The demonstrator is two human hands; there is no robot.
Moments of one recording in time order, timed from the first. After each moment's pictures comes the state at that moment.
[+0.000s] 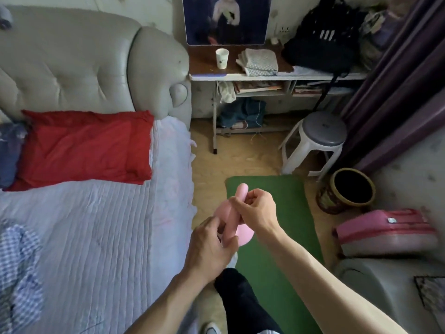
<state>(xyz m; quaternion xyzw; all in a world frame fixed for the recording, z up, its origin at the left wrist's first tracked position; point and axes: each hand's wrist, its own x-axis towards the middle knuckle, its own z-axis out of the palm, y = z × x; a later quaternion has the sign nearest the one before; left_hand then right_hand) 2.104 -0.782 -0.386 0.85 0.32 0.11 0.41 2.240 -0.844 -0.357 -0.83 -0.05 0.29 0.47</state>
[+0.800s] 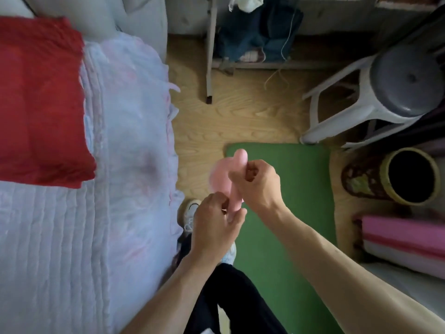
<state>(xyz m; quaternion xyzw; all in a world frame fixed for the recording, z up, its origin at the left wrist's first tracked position) 2.339 -0.581 -0.658 0.78 0.39 0.03 0.48 2.464 -0.621 -0.634 -0.88 -0.06 0.33 0.35</state>
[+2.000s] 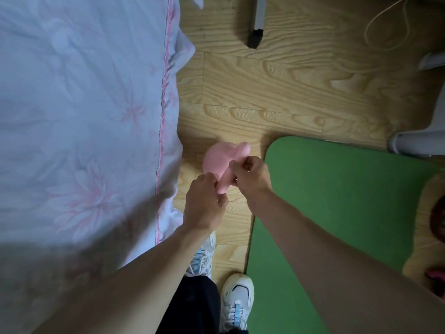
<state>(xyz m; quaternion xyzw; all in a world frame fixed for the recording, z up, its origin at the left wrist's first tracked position) 2.407 -0.444 -1.087 0.78 0.44 -0.10 0.44 2.525 -0.478 -1.069 -0.84 0.10 0.45 0.29</state>
